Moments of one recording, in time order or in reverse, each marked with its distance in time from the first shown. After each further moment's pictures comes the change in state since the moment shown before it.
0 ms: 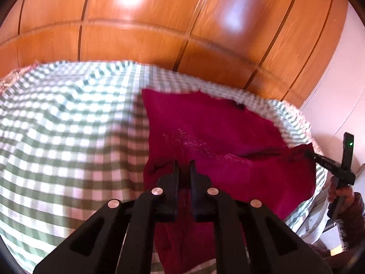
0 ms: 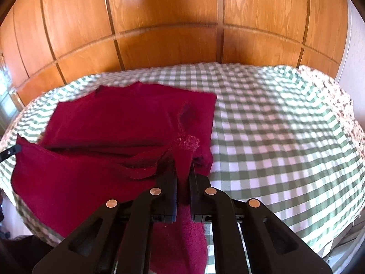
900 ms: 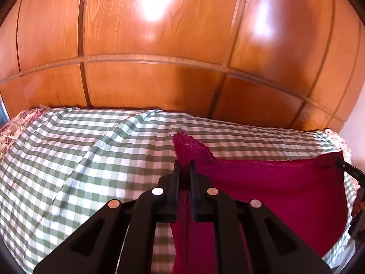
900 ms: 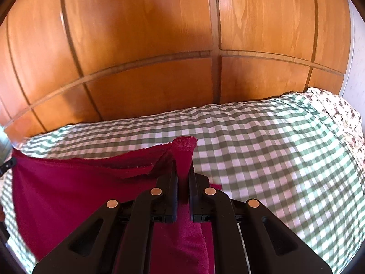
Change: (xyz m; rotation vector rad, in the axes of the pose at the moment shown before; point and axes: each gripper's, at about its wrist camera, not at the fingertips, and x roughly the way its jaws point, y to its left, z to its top) left arm 0.121 0.021 0.149 0.003 -0.054 0.272; right arm 0.122 -0.015 0.141 0.092 -0.042 -0.062
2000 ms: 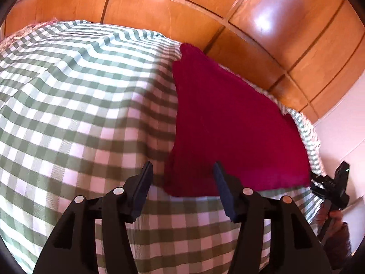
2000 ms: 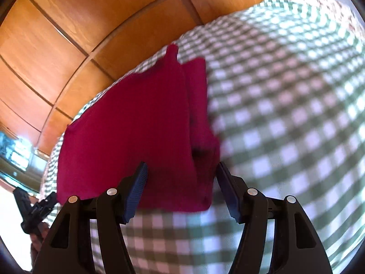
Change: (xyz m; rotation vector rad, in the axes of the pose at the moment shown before) left arm -0.064 0.040 -0.167 -0.177 0.199 -0.217; right arm -0.061 -0.046 -0.166 0.334 0.197 0.275
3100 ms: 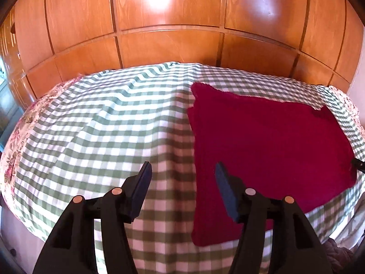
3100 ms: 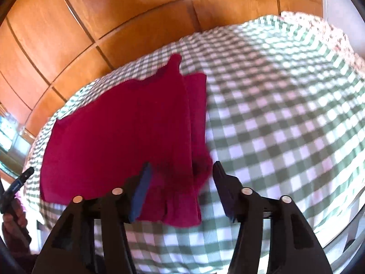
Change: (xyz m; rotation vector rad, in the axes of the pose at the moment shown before) left arm -0.055 -0.052 -0.004 0.233 -0.109 0.360; right arm -0.053 0.012 -0.019 -0.158 -0.033 -0.143
